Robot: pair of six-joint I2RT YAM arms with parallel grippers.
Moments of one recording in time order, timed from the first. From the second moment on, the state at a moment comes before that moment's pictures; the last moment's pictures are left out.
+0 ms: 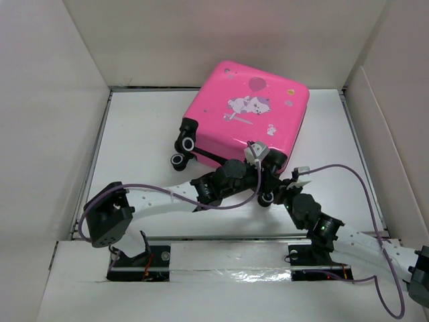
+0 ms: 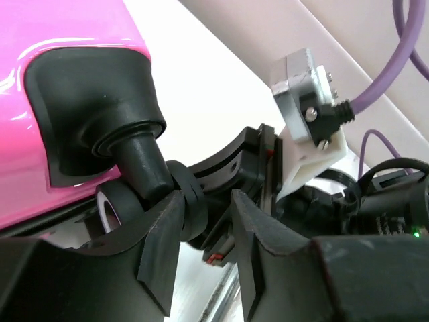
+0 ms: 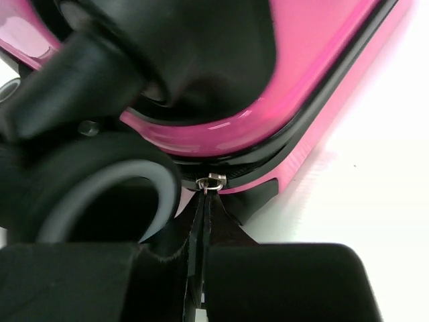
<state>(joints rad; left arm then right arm) -1.16 1.47 0.93 0.35 -0.06 -0.52 0.93 0.60 0.14 0.27 0.60 0.39</state>
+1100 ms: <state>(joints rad) -0.95 1.57 0.84 0.40 0.12 -0.61 0.81 0.56 0.23 0.07 0.47 0.32</state>
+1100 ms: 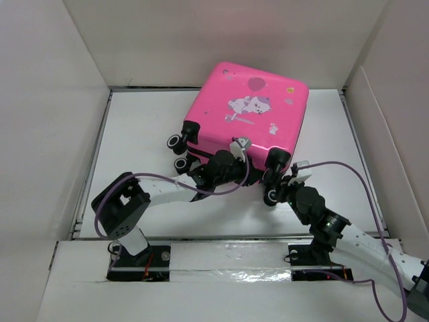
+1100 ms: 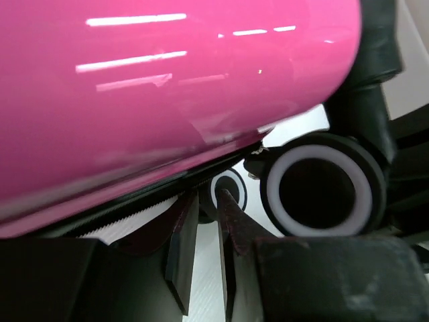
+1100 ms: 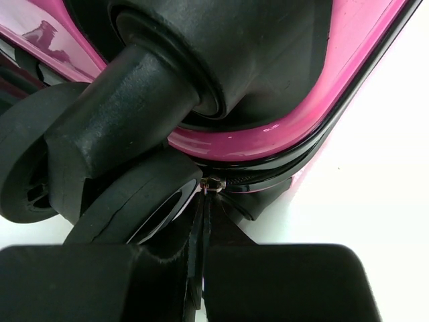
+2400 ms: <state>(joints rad) -0.93 1.70 1.10 0.07 0.04 -0.56 0.99 0.96 0.18 0.63 0.90 0.36</state>
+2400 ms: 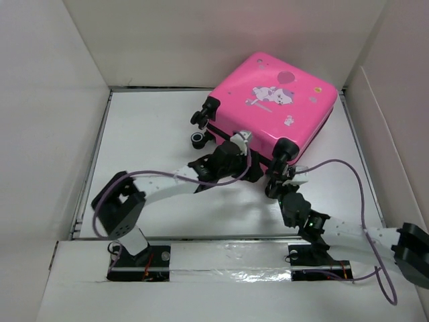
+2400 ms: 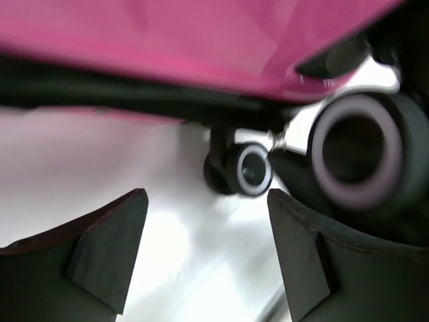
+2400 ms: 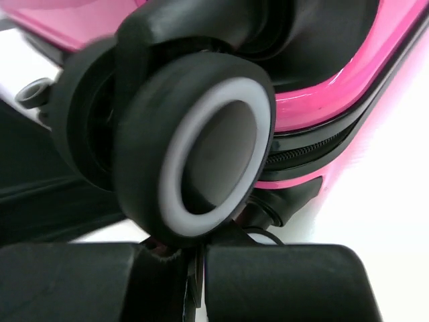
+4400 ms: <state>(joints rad) -0.75 1.33 0.88 -0.05 -0.30 -0.27 1.05 0.13 0.34 -0.40 0.72 0.30</state>
